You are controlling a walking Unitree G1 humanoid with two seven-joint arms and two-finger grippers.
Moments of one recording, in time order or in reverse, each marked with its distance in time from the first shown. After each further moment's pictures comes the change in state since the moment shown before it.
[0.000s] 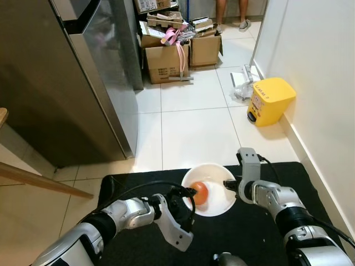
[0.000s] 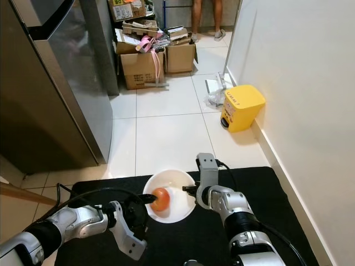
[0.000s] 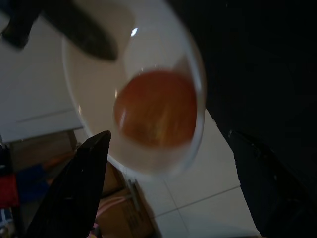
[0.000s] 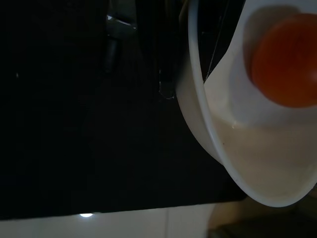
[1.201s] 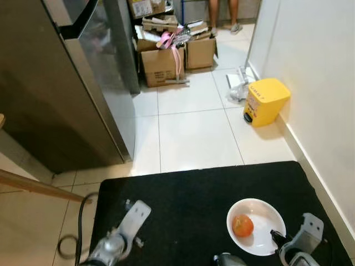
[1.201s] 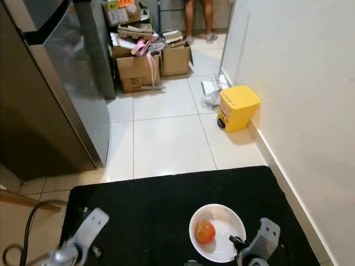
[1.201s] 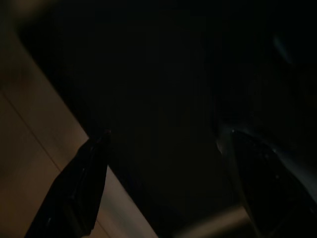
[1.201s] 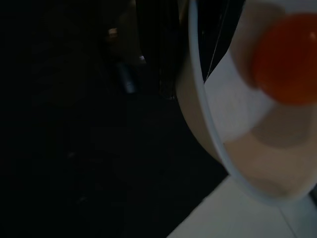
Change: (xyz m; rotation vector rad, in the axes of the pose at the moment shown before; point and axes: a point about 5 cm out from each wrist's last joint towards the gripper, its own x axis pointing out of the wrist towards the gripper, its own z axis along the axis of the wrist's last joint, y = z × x) left arm -0.070 -0.161 0.009 -1.696 0.942 -0.006; right arm -0.048 -0.077 -0.149 0.547 -0.199 -0.327
